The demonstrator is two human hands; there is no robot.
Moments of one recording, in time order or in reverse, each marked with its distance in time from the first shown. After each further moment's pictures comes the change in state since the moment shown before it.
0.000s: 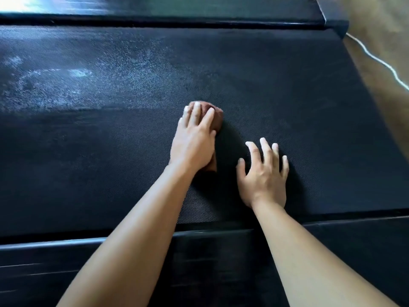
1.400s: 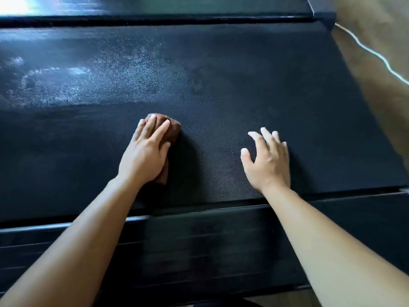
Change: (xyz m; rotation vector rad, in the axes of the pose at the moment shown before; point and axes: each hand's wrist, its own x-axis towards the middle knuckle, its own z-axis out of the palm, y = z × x) left_hand -0.071 -0.069 -0.044 -0.032 -0.037 -0.035; right_hand 0.003 0.032 -0.024 0.116 -0.041 -0.089
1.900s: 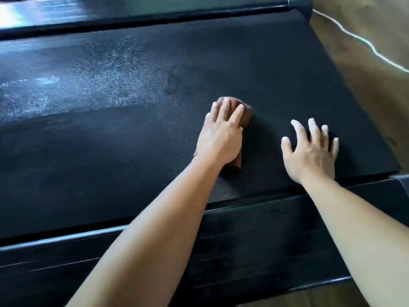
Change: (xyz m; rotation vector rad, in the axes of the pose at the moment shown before) left_hand 0.070 0.185 0.096 0.089 -0.076 0.246; right_hand 0.016 0.119 -0.041 -0.204 0.004 0.271
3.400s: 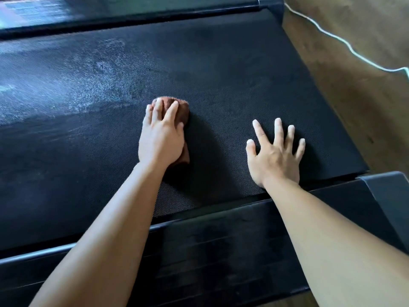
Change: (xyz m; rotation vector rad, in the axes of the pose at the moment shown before) left_hand -0.005 -0.022 -0.016 -0.089 0.149 -0.299; right_hand 0.006 0.002 0.006 -0.043 -0.017 -0.025
